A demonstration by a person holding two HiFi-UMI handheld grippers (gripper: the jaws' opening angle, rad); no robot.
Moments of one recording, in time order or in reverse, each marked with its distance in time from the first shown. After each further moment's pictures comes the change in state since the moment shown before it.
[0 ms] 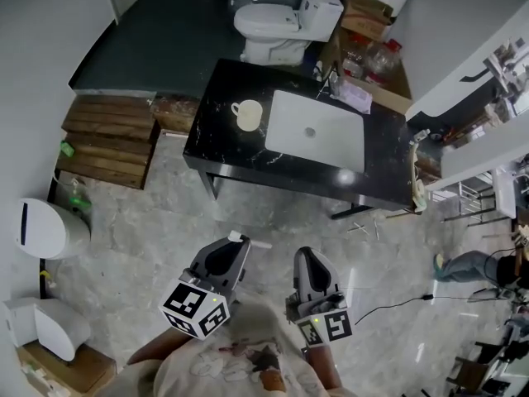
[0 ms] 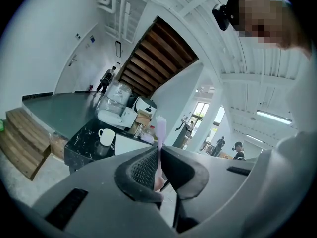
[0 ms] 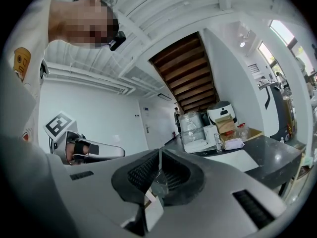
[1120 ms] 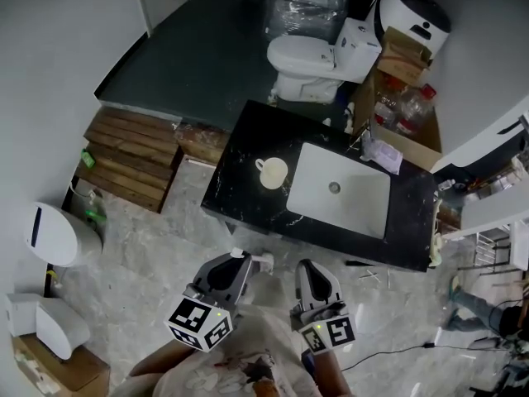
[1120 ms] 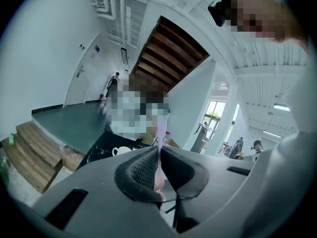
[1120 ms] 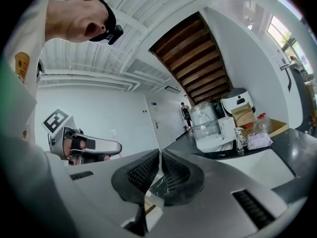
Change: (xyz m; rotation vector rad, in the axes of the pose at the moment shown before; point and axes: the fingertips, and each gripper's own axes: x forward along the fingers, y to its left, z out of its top) left arm 0.091 0.103 0.089 0.044 -0.050 0.153; right arm 0.178 -0.049 0.013 0.018 0.071 0.162
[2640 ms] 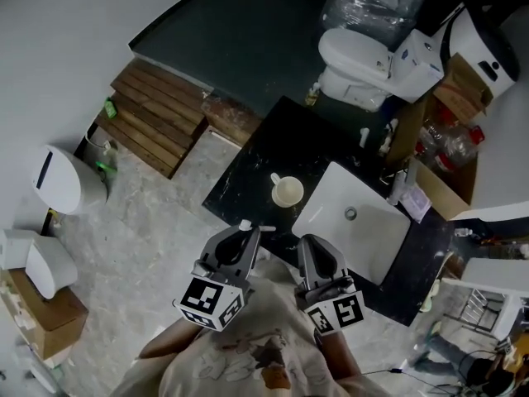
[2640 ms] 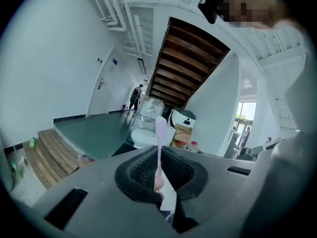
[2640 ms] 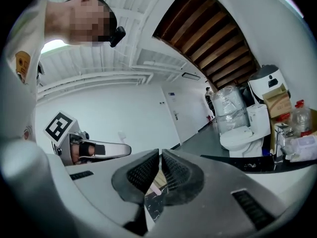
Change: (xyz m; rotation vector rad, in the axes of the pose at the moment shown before) left arm 0.133 0.087 0.058 -0.020 -0.102 0.297; right arm 0.167 -0.079 0.029 -0.006 0.123 0.306
